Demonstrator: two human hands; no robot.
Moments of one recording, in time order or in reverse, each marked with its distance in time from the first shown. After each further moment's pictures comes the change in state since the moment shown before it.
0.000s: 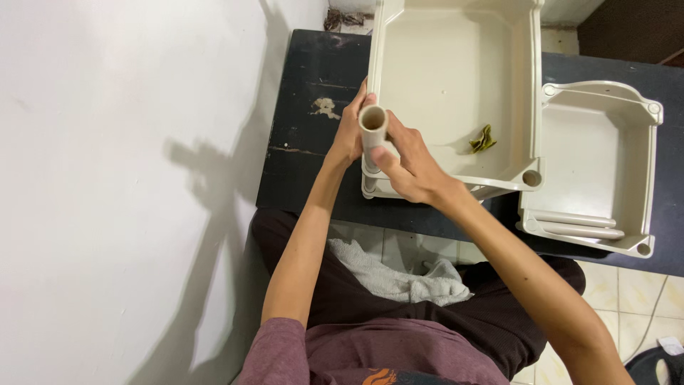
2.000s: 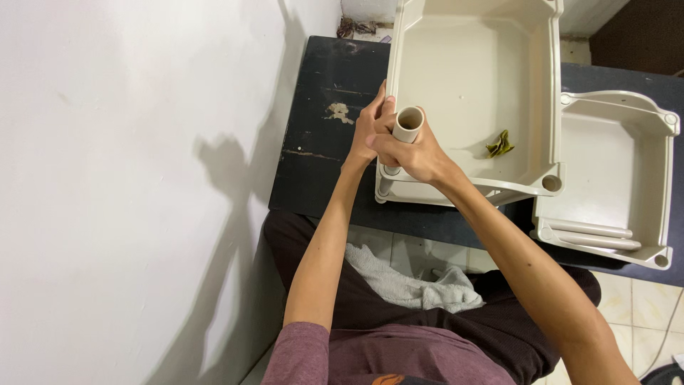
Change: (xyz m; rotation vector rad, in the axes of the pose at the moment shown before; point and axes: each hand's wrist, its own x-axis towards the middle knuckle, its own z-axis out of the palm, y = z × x) left_hand 0.002 -0.006 0.000 0.403 0.145 0.056; right_hand 0.038 -0.003 0.014 0.428 0.030 0.214
